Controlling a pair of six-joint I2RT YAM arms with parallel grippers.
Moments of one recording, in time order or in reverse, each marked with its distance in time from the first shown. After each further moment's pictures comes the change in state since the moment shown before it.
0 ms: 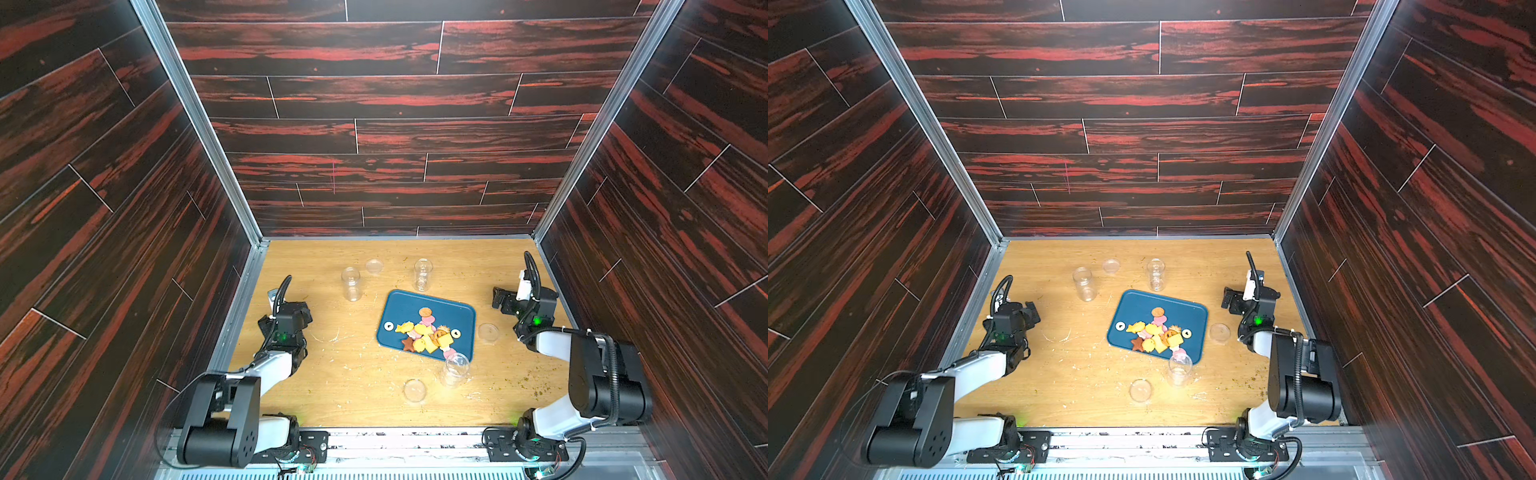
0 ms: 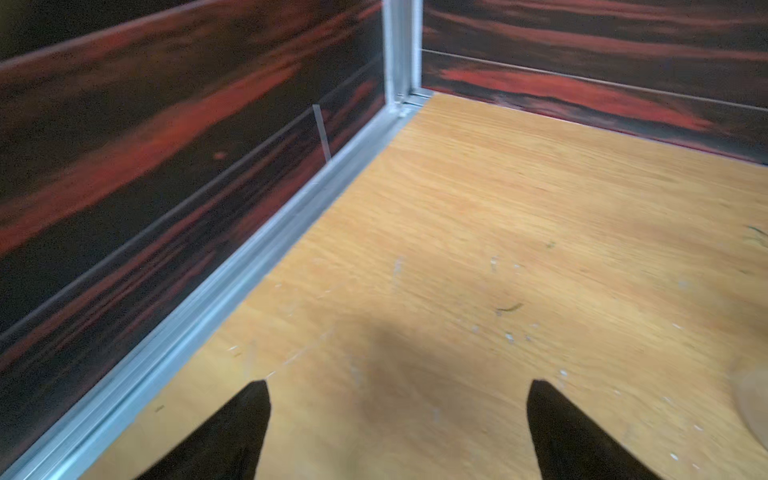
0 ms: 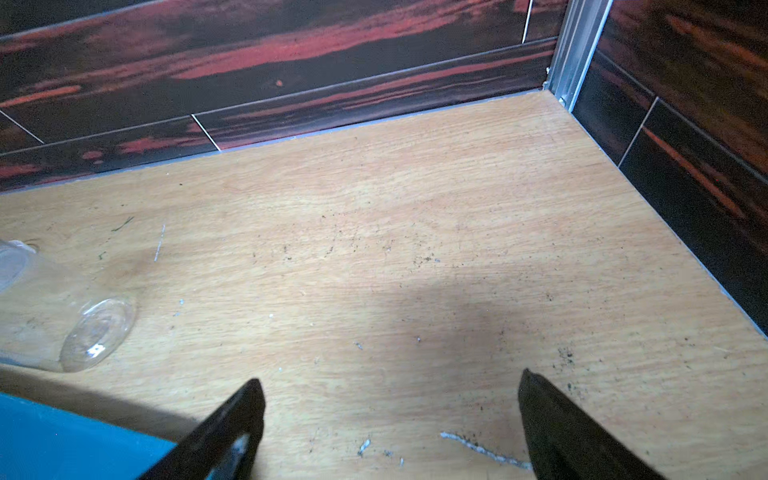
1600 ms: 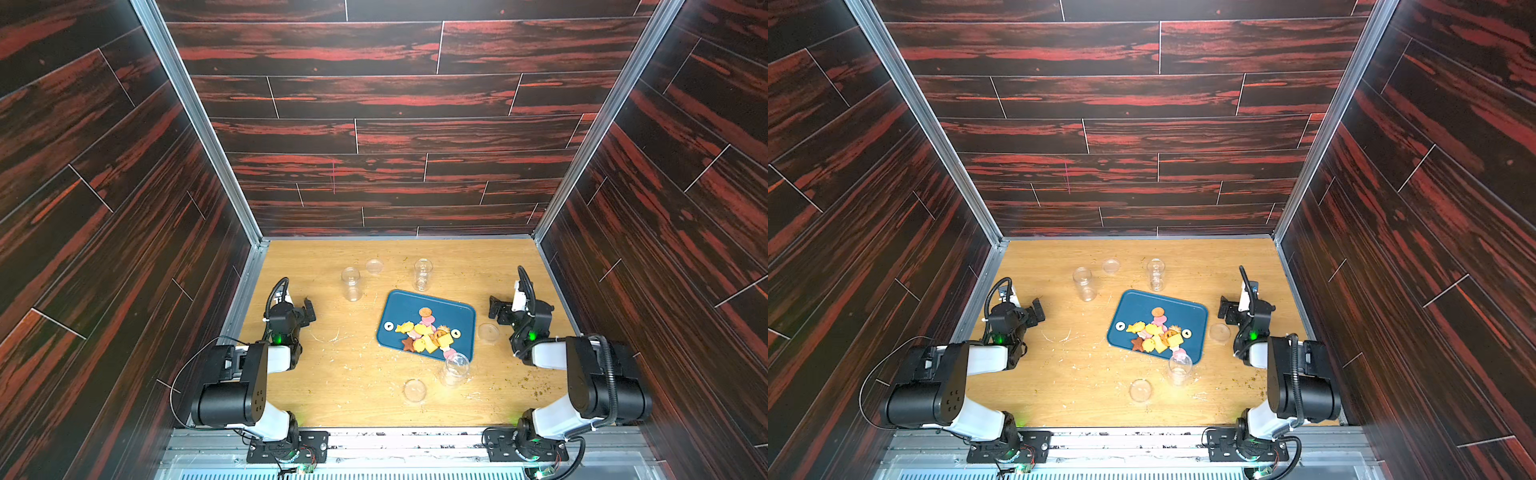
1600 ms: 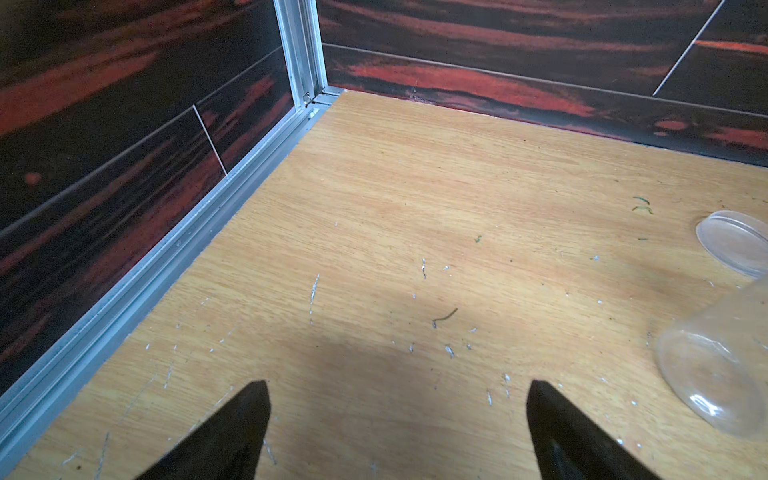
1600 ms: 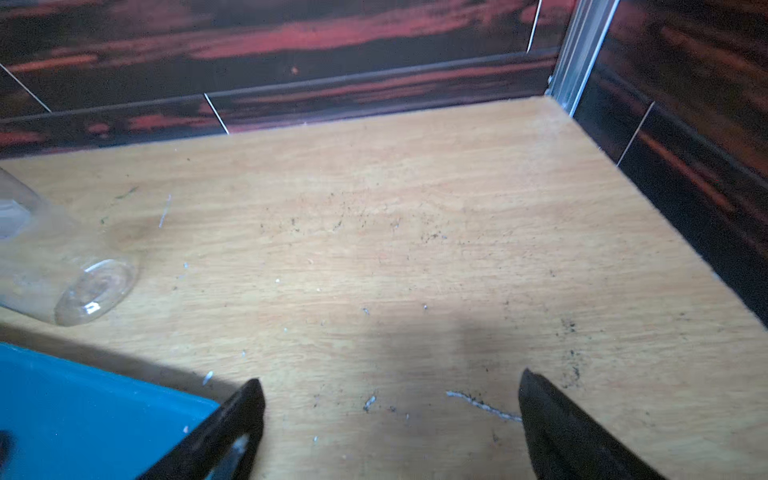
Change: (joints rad) left arm 0.101 0.193 -0.009 0.276 0.298 0.082; right arm 0.039 -0.011 -0.182 0.245 0.038 -0.043
